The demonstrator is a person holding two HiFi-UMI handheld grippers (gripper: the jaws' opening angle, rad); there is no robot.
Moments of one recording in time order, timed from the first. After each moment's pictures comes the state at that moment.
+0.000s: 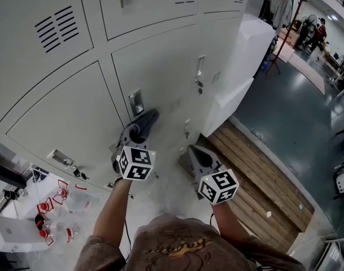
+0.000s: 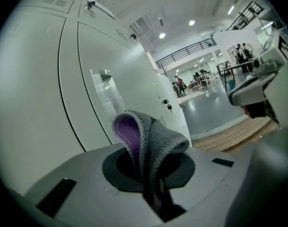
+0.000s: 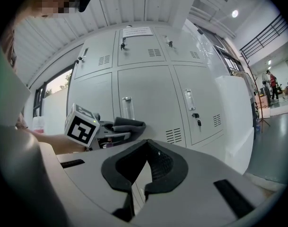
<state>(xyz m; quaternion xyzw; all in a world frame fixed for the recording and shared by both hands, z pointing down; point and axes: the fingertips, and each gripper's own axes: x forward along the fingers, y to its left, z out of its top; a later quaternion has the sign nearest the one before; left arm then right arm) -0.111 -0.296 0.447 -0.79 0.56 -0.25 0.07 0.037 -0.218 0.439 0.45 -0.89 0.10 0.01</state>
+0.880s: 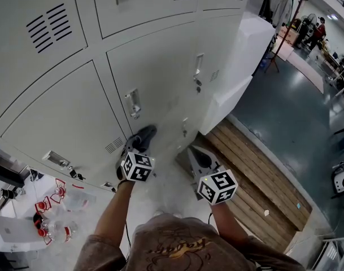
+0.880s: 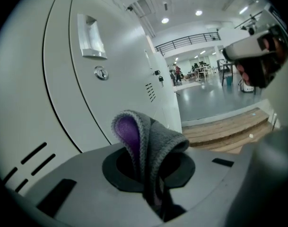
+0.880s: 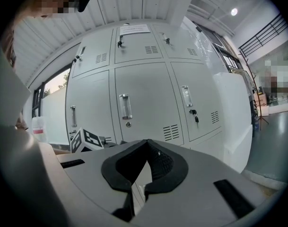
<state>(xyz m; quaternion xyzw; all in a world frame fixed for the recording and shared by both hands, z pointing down) -0.109 -0.291 0.556 -0.78 0.53 -0.31 -0.01 0.044 -0.221 0.449 0.45 -0.89 0.11 0.02</state>
